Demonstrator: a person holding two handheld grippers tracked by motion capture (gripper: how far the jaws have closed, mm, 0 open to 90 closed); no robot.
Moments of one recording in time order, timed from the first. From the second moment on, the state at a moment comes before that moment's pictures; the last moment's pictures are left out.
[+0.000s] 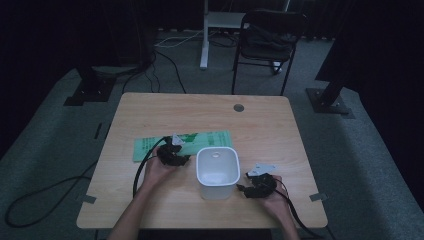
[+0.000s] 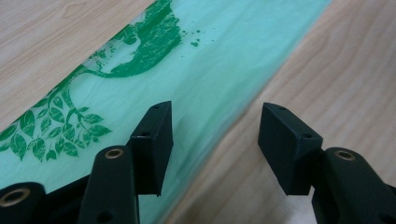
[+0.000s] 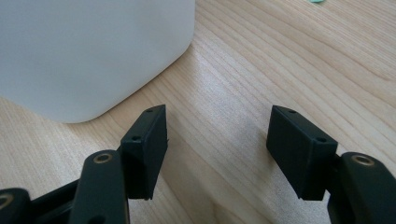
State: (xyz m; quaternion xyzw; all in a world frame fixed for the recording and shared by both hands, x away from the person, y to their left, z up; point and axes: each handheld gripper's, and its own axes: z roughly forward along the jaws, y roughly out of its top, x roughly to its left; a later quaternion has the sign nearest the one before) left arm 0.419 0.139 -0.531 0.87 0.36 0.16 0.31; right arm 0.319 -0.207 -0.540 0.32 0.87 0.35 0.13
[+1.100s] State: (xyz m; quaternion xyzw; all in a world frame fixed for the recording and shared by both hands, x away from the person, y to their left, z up) left arm 0.326 0.215 -0.537 0.84 0.39 0.15 0.35; right arm 0.318 -0.208 -0.544 0.32 0.86 0.37 0.13
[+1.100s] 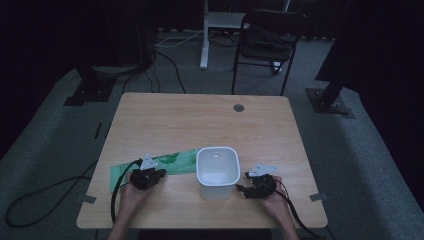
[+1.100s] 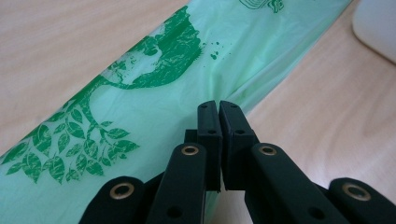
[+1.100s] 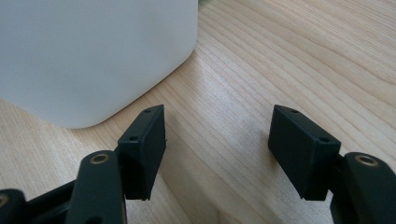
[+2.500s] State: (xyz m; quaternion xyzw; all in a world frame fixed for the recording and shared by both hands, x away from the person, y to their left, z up) left arm 0.430 0.202 -0.521 0.85 0.39 0.09 0.34; right arm 0.318 -0.208 -0.546 0.32 0.86 0.38 0.12
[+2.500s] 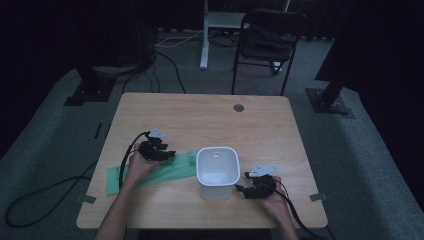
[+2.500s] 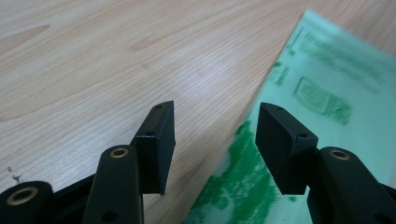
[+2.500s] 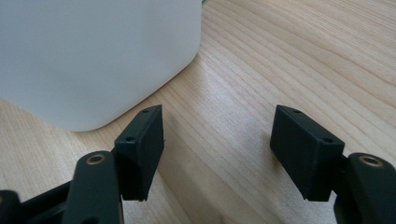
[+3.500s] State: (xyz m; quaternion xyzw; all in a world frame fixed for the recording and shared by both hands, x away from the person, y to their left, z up) left arm 0.386 0.200 -0.531 0.87 0.33 0.06 0.37; right arm 0.317 -0.208 -0.546 0.32 0.86 0.39 0.13
